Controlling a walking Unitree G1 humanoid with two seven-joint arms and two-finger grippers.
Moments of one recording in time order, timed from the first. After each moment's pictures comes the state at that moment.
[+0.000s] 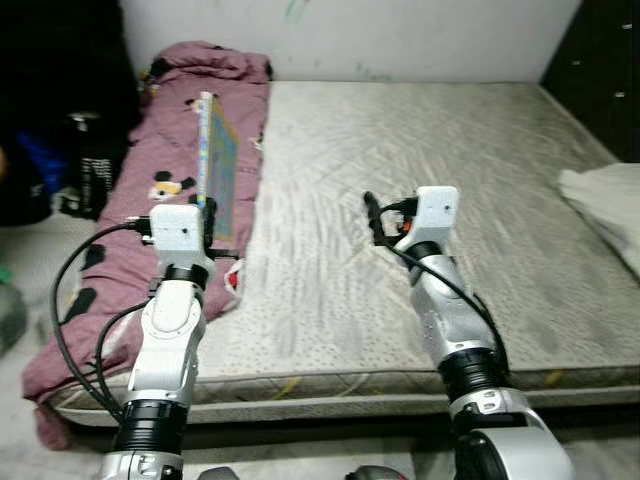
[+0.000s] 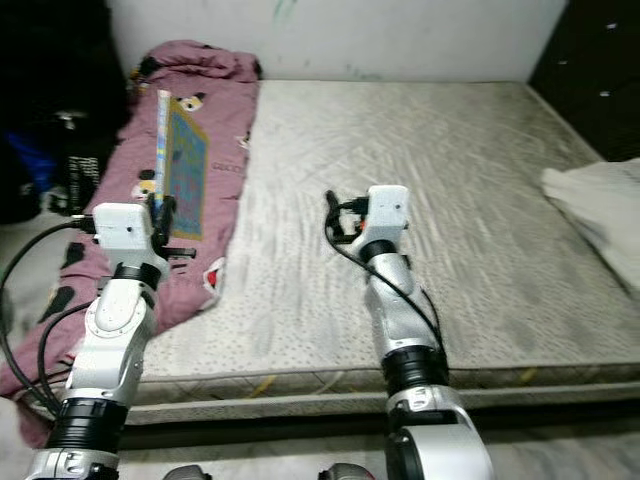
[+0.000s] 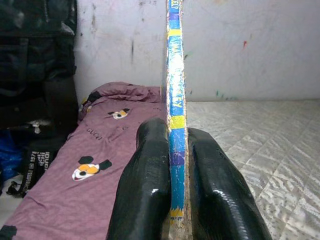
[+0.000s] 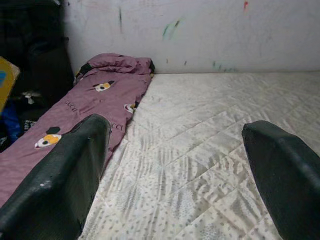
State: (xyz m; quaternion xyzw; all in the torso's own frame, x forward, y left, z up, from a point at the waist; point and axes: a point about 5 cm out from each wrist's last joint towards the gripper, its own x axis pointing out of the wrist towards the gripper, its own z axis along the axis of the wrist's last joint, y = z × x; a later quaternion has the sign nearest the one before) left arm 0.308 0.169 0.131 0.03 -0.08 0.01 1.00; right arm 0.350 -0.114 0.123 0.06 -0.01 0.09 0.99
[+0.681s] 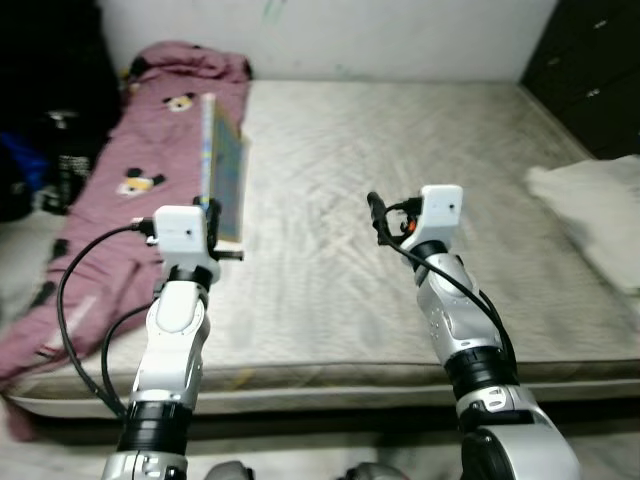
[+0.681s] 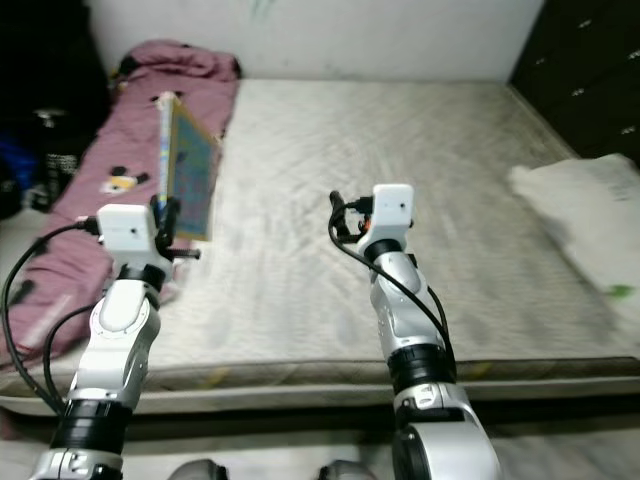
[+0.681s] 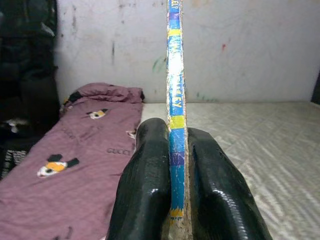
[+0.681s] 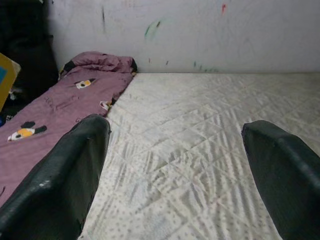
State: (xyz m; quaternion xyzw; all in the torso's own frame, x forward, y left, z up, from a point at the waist) left arm 0.308 0.163 0.130 0.02 -0.08 0.00 1.00; right arm 0.352 -0.119 0.123 0.05 -0.01 0.09 0.99
